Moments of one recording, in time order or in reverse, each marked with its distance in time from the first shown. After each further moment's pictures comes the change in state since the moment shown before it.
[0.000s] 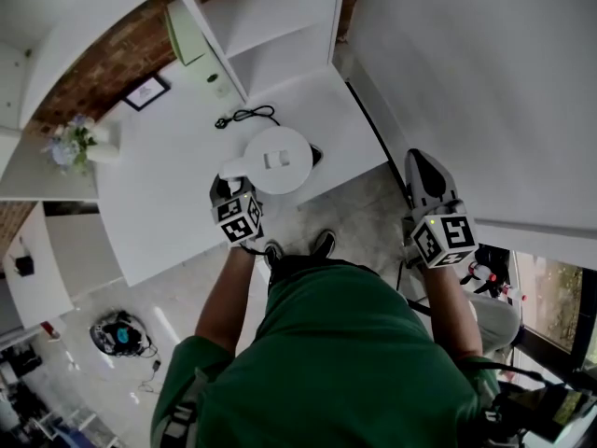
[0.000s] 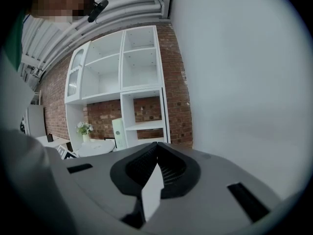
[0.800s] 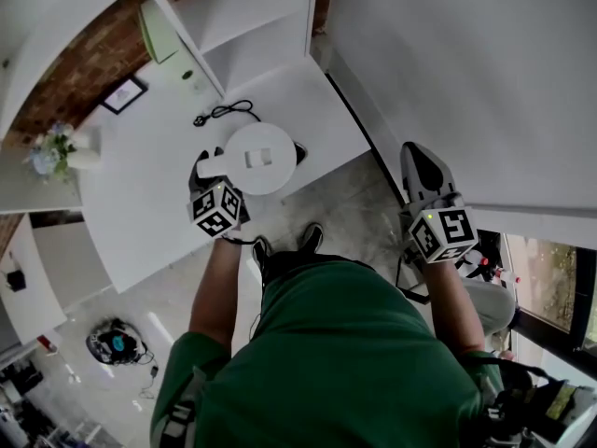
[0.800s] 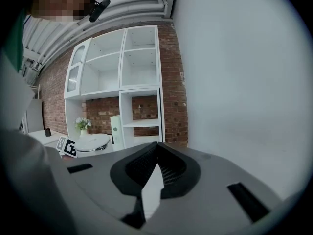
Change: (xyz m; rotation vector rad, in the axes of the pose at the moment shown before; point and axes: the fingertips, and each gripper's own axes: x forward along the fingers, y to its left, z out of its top) left arm 0.005 -0.003 0.045 -0.115 -0.164 -0.035; right arm -0.018 -0.014 -0.001 -0.042 0.025 -0.033
